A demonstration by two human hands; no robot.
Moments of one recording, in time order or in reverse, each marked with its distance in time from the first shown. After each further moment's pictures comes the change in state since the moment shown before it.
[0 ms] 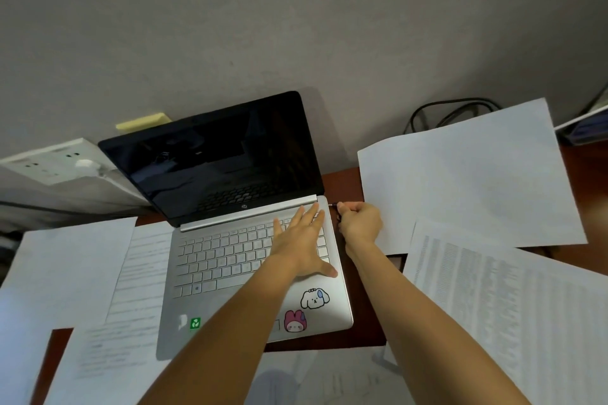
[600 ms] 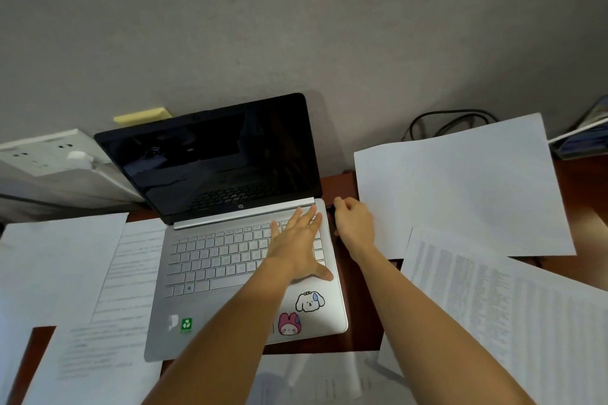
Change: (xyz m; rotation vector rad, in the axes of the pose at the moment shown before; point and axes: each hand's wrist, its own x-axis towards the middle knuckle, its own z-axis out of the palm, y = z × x) left_hand 0.004 -0.005 0.006 -0.043 0.031 0.017; right_hand -0.006 -0.013 -0.009 -0.231 -0.147 -0.200
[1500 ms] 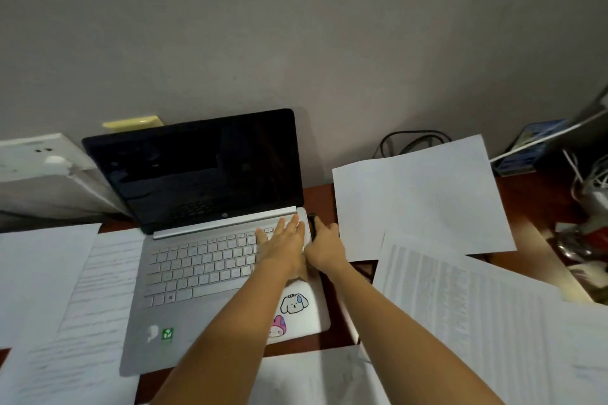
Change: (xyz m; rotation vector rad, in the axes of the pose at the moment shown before) left_hand -0.007 0.015 -0.008 0.051 -0.037 -0.049; right_hand -0.038 0.001 0.000 -0.465 -0.226 -0.078
